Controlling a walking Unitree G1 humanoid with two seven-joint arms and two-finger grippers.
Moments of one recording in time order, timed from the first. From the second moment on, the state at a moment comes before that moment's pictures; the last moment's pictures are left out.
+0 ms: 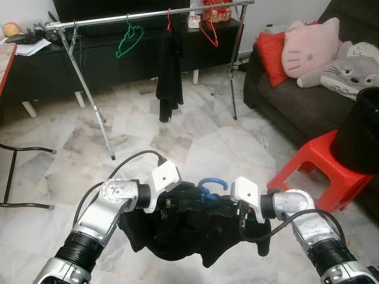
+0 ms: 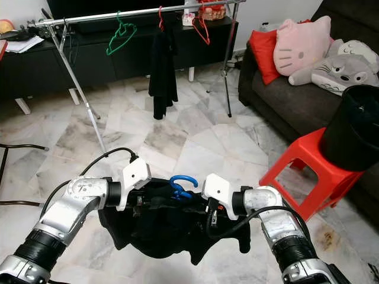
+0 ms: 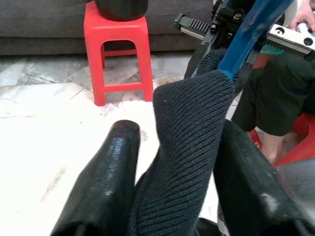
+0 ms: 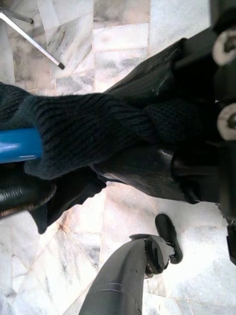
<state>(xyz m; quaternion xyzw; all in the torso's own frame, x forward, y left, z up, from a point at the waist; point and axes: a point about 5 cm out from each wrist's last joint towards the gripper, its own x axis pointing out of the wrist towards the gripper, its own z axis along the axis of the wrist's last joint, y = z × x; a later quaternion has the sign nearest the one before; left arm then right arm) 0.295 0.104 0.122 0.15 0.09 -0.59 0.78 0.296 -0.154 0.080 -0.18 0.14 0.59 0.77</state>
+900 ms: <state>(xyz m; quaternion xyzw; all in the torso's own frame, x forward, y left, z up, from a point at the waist) 0.295 0.106 0.122 0.15 0.10 -0.60 0.78 0.295 -0.153 0.080 -0.18 0.14 0.59 0.77</state>
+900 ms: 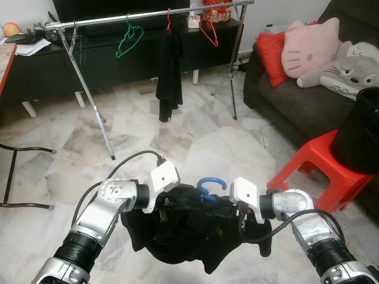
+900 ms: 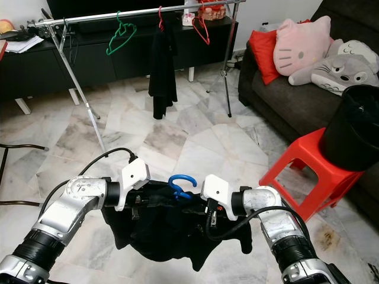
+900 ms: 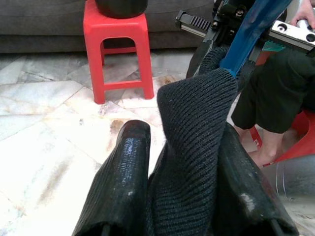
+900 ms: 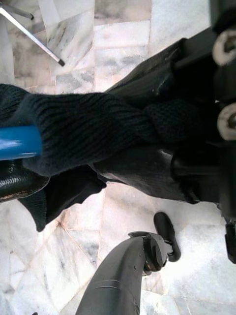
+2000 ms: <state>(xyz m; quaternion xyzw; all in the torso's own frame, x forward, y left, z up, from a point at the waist) 0.292 0.103 0.118 0.15 0.11 -0.60 0.78 0.291 -0.151 0.080 -0.19 0.14 0.60 0.76</state>
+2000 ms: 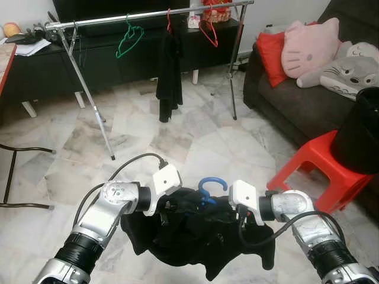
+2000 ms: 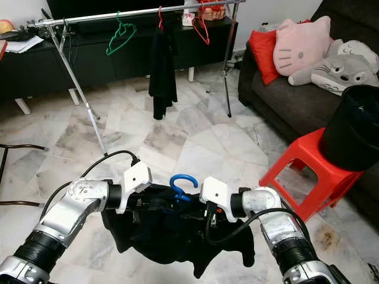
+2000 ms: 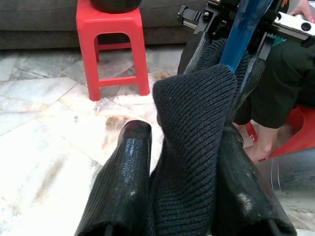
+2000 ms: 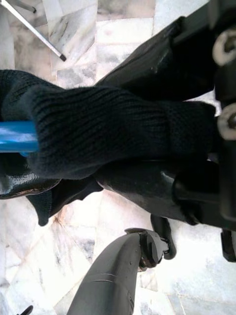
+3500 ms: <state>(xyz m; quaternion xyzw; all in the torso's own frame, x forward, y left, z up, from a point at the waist) 0.294 0.116 0.078 0.14 0.16 -0.55 0.81 0.287 -0.165 0.103 -0.21 0.12 0.58 0.78</state>
